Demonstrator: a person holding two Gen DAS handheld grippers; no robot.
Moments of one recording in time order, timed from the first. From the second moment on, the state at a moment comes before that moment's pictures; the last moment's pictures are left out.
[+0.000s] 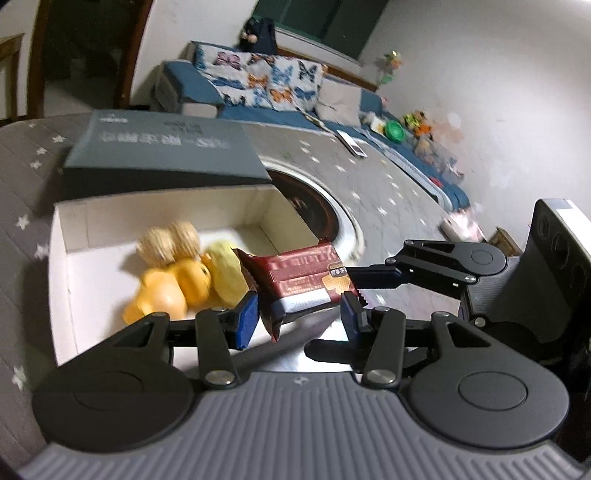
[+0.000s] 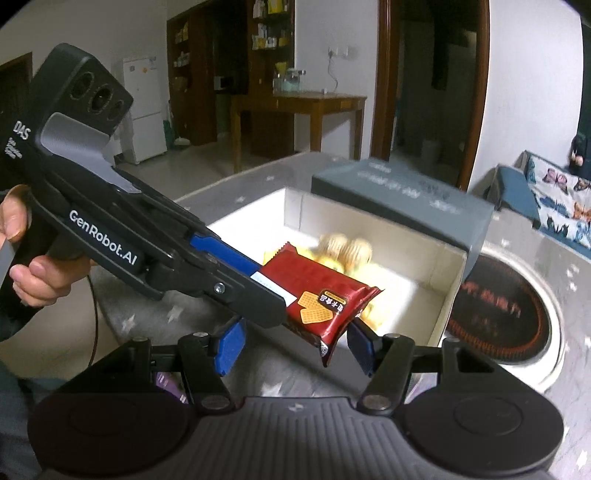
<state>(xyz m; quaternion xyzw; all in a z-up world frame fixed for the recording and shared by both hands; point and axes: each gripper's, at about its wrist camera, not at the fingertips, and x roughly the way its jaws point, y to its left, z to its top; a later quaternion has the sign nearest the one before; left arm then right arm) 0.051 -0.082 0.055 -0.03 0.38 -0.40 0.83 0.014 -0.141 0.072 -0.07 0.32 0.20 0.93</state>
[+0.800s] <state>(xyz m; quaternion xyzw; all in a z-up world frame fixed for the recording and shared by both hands) 0.108 -0.075 -0.008 -0.08 0.44 -0.35 0.82 0.097 -0.135 0.037 -0.08 0.36 0.23 0.90</state>
